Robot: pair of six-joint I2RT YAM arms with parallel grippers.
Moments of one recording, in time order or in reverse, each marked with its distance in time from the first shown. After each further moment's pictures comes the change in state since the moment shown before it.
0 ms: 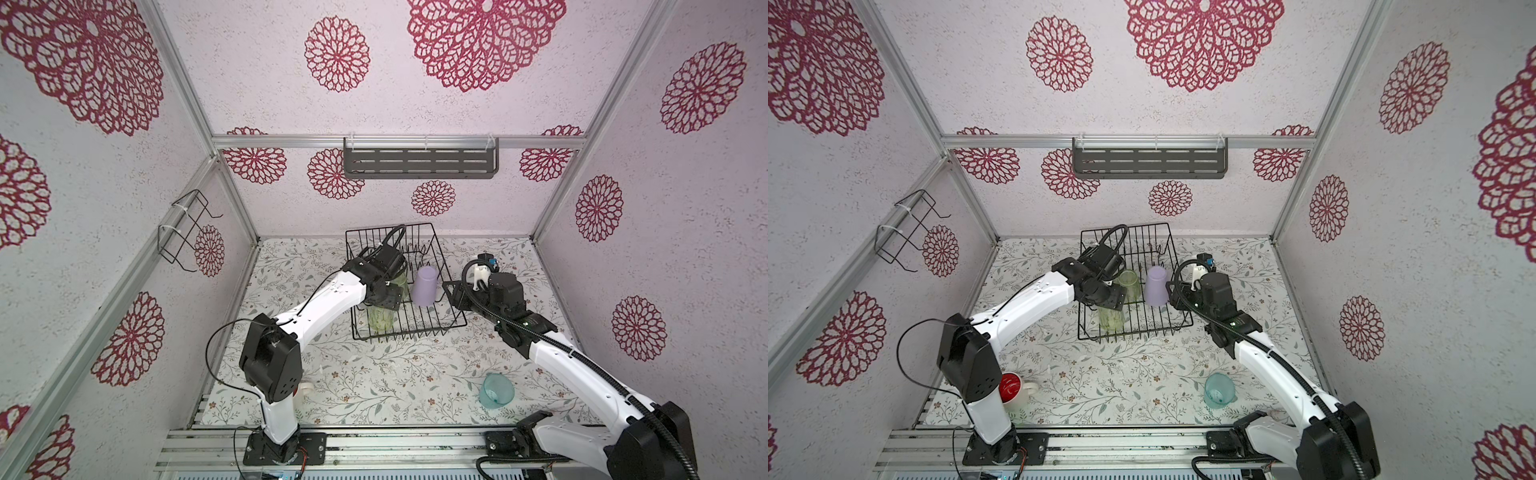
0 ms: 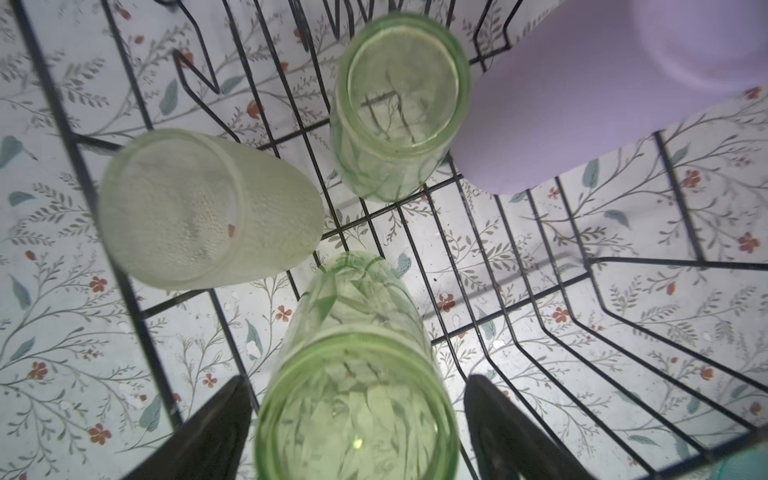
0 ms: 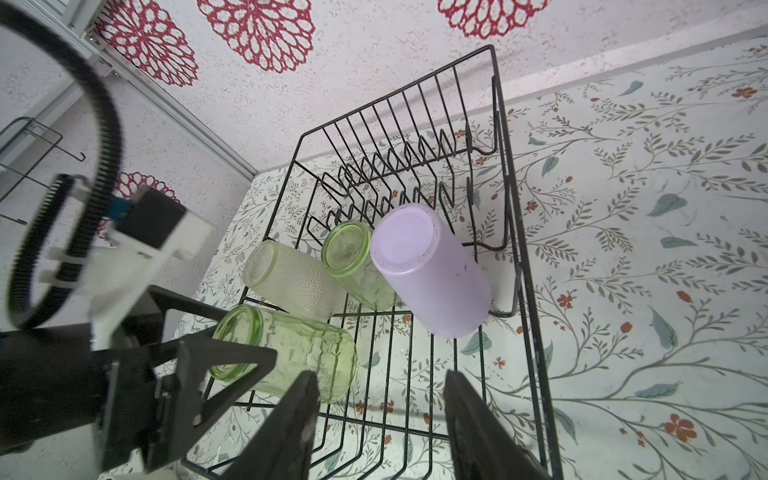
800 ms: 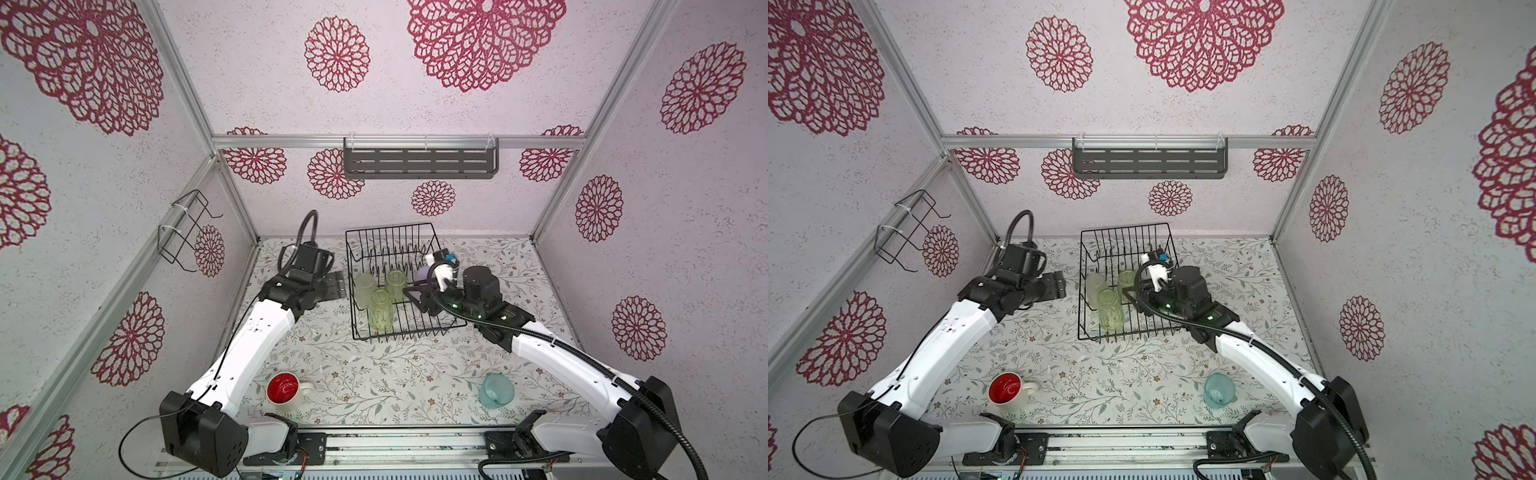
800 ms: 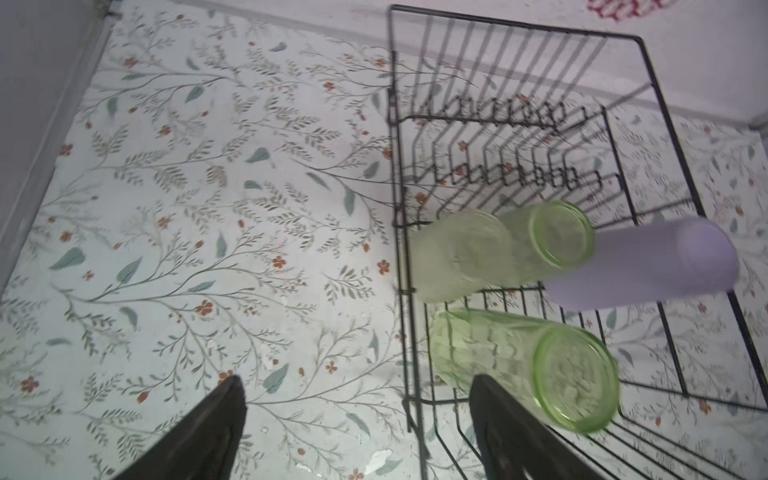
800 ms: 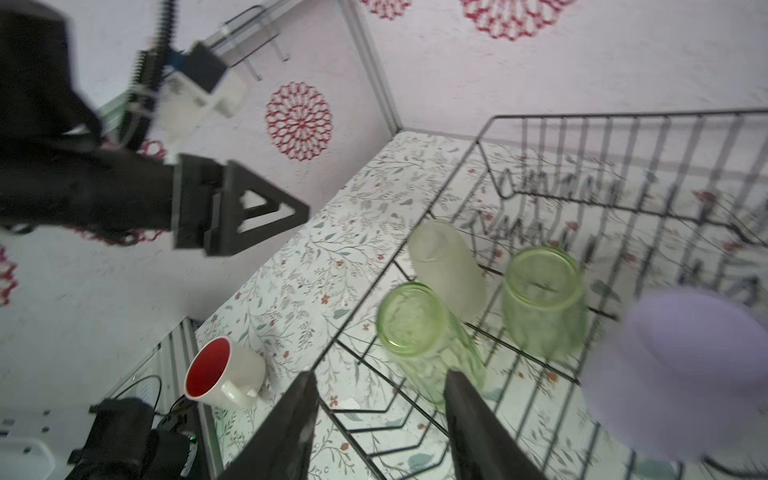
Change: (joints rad) left arm 0.392 -0.485 -0.375 0.153 0.023 -0.062; right arm 0.253 0.135 0.176 0.093 -0.238 -0.238
